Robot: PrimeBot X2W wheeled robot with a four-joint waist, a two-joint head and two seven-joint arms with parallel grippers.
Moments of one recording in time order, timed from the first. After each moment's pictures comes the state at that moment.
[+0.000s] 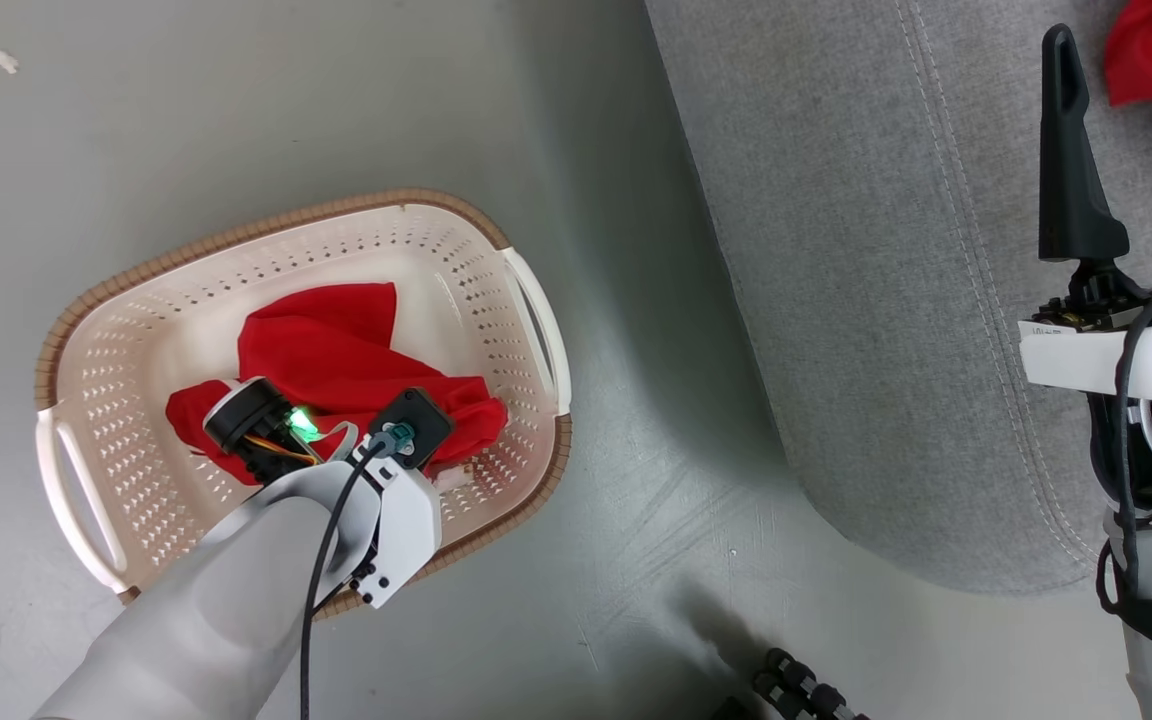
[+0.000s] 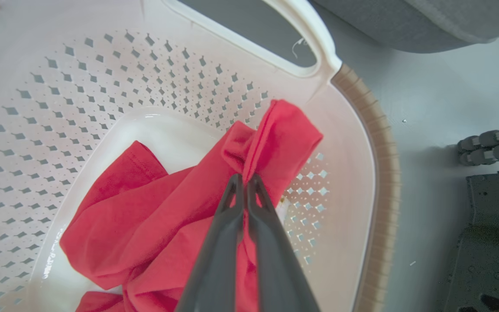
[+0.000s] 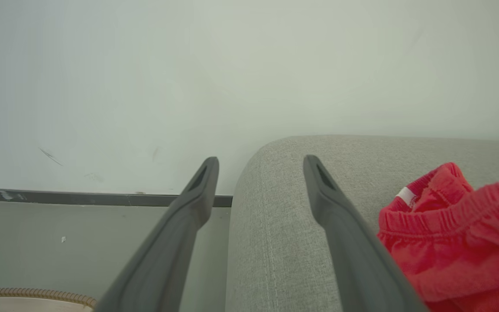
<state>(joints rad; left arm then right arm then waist) -0.79 0.17 -0.95 0.79 -0.34 -0.13 0.00 -0.46 -0.10 -0.05 -0.14 0.14 0.13 -0.26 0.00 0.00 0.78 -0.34</state>
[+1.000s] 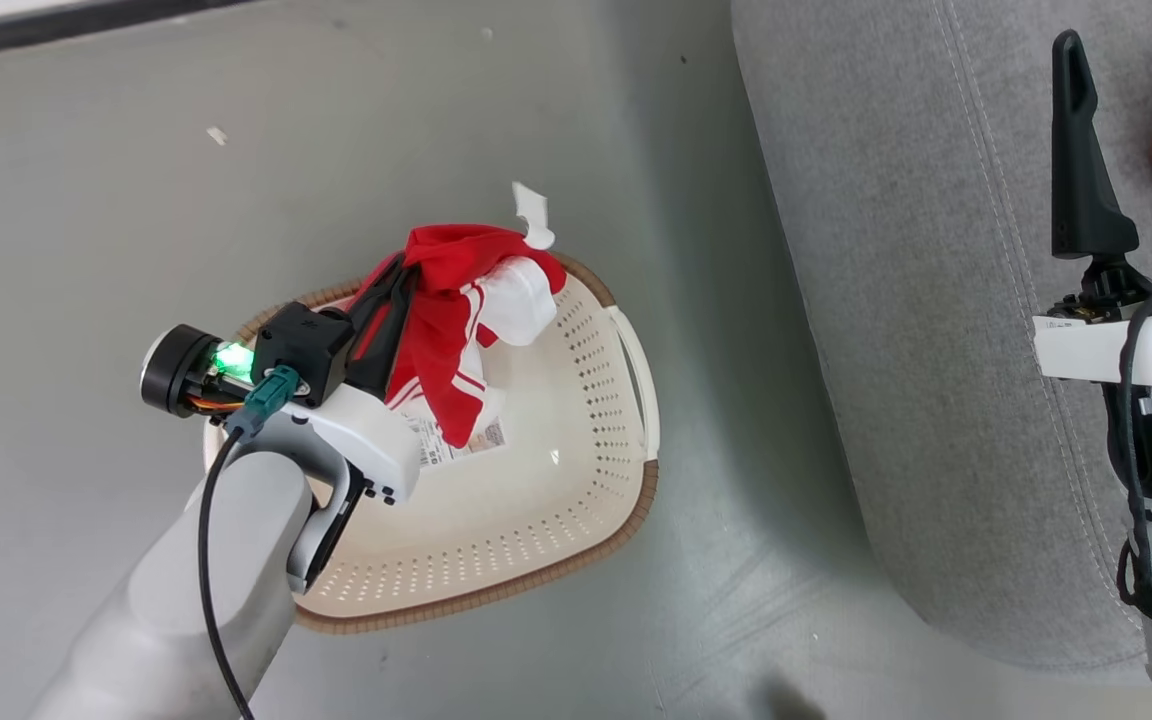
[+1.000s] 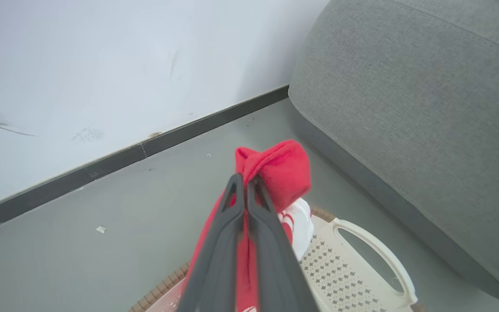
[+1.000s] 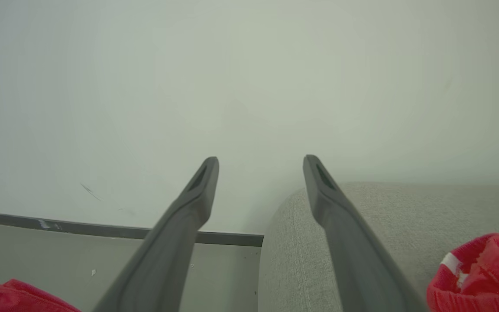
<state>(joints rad) -0.70 0.20 -0.66 0.50 -0.47 0.08 -0.25 -0.48 -0.13 -0.06 -0.09 0.11 0.13 -0.26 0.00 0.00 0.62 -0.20</state>
